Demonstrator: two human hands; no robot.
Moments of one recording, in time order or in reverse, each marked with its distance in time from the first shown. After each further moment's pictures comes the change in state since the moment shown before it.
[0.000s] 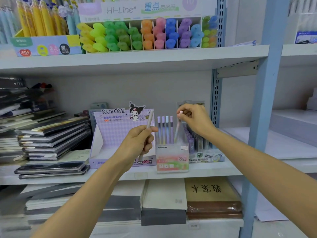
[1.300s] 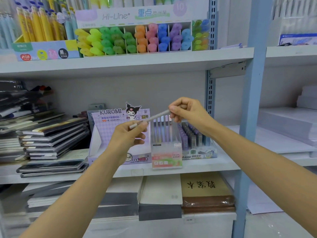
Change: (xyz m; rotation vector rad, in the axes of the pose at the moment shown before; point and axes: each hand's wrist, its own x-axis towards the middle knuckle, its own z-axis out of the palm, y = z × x) left_hand -0.005 0.016 -0.002 -0.117 0.174 0.030; right_hand -0.017 -0.035 -0.032 0.674 -0.198 0.094
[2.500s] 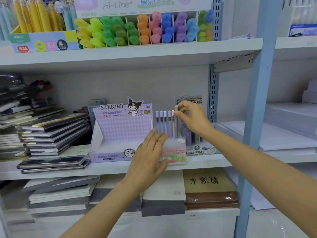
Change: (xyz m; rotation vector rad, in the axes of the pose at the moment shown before) left_hand -0.038 -0.074 0.013 1.201 -0.199 0.691; right_hand 0.008 0.044 0.011 -0.645 0.251 -0.042
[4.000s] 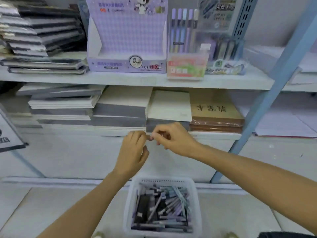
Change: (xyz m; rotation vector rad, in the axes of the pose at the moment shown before) left_hand -0.208 -0.004 0.093 -0.134 -0.044 -0.225; right_hand -0.236 -0.004 0.116 0.184 -0.639 0.001
